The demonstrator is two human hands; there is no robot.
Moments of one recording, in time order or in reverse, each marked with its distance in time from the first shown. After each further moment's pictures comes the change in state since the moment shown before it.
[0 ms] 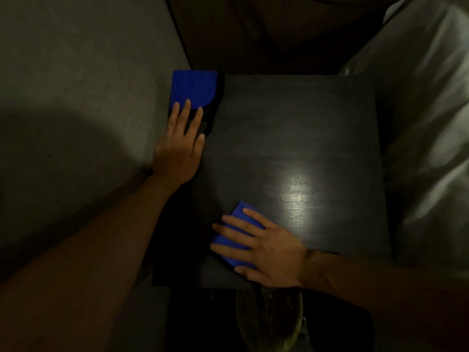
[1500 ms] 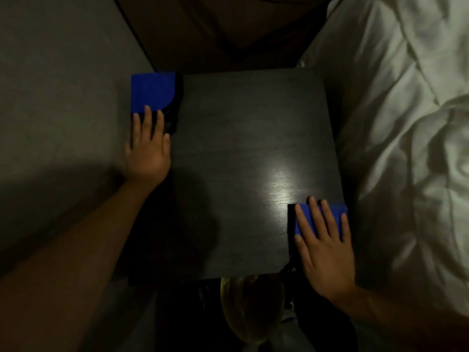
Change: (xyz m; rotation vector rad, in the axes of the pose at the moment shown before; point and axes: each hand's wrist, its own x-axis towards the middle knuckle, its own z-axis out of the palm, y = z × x) left_hand -0.001 0.023 -0.004 -0.059 -0.128 -0.231; right_hand -0.144 -0.020 0.026 0.040 0.119 1.063
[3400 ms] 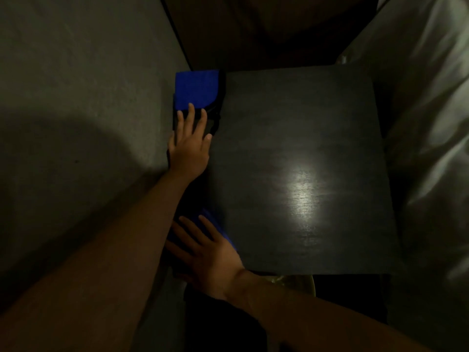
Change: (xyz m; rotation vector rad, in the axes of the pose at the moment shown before) left_hand 0.008 -0.013 -0.006 -0.162 -0.058 0.067; right_hand 0.044 -0.267 0.027 0.083 -0.024 -0.789
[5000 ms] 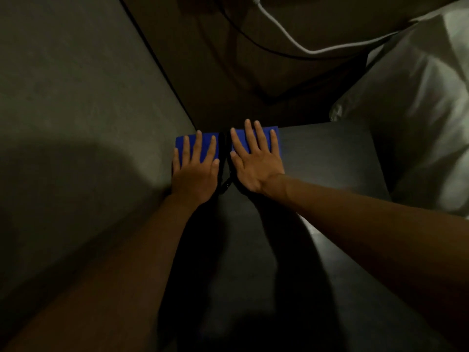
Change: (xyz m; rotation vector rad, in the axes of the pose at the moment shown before) left_hand 0.090 0.010 -0.015 0.288 0.018 0.106; right_hand 0.141 0.264 -0.122 0.022 0.015 0.581
